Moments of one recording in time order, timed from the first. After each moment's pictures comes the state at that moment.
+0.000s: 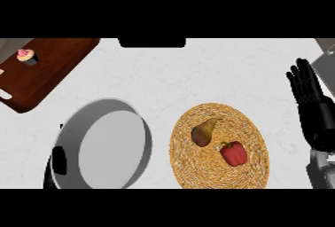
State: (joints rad) left arm 0.09 0.31 -0.21 -1.33 0.07 0.46 0.00; right arm -0.15 -0.38 0.04 -1.67 -0.17 -0.17 -0.03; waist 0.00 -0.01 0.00
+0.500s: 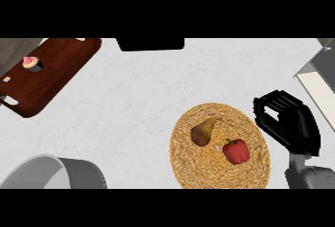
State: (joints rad) left arm 0.83 0.57 -0.23 -1.86 0.14 0.45 0.33; right arm -0.11 -0.26 0.07 -1.63 -0.22 -0.23 0.02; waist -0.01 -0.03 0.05
